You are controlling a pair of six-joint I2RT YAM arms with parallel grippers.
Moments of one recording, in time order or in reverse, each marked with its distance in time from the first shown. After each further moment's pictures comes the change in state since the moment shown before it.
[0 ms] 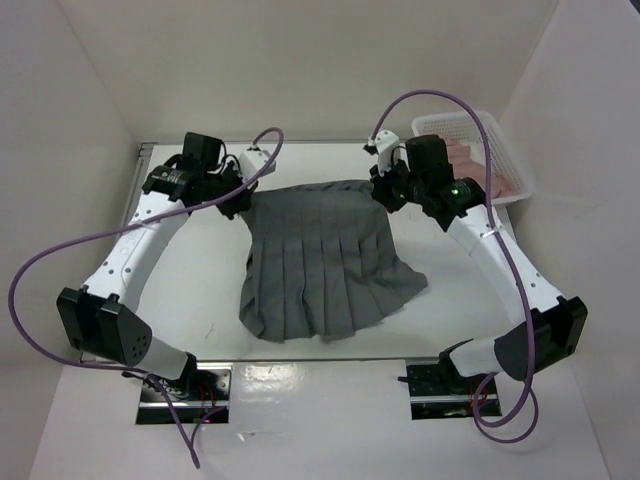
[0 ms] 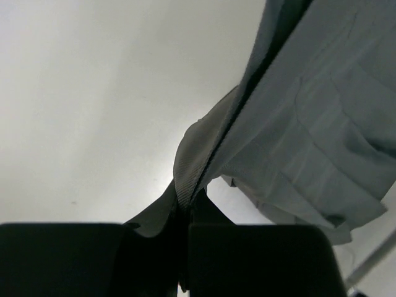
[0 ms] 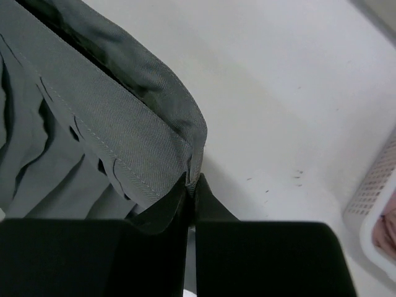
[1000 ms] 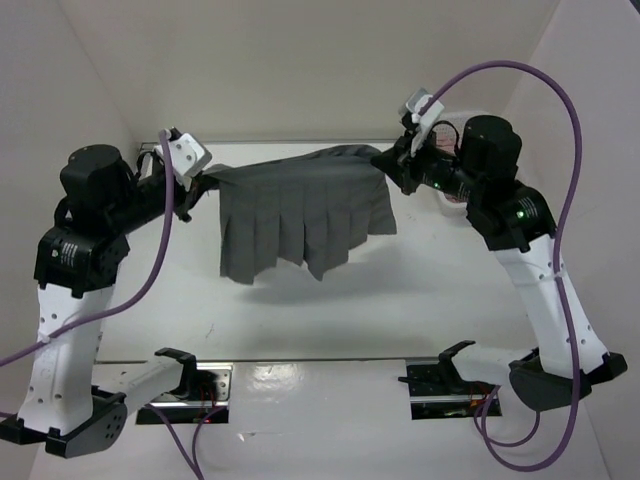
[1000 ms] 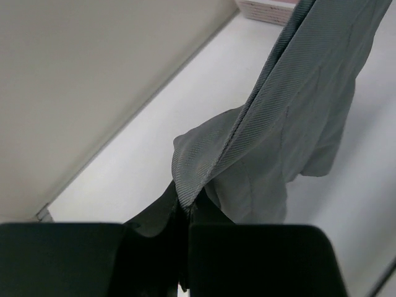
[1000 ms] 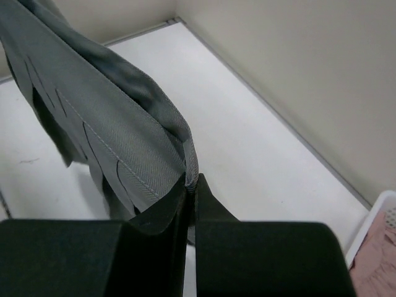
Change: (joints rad) left arm 0.044 -0.421 0.177 0.081 0.037 -0.161; right arm 0.039 -0.143 0.306 0.025 -0.147 0.046
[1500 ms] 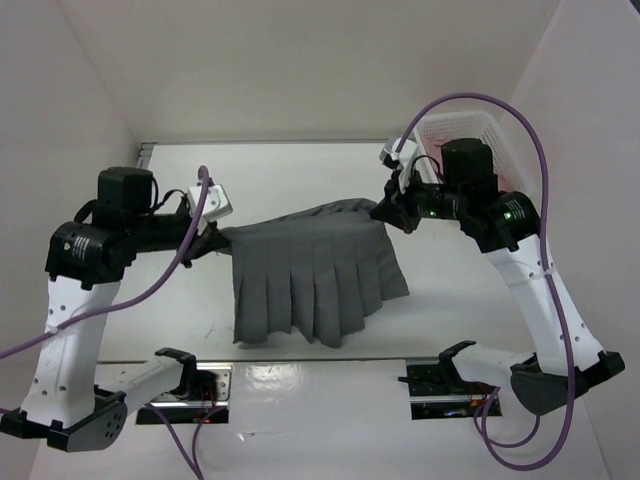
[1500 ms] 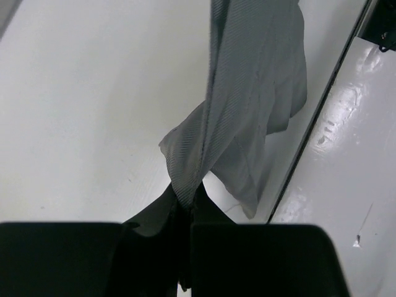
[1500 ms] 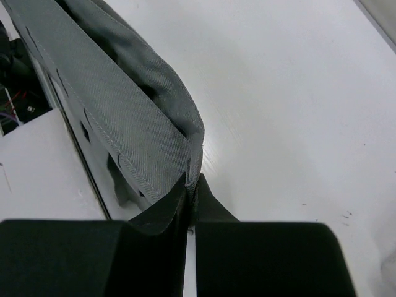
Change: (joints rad) left arm 0.001 0.002 -0.067 -0.451 0.230 0.188; right arm -0.018 -0.040 -0.126 -0.299 -0.174 -0.091
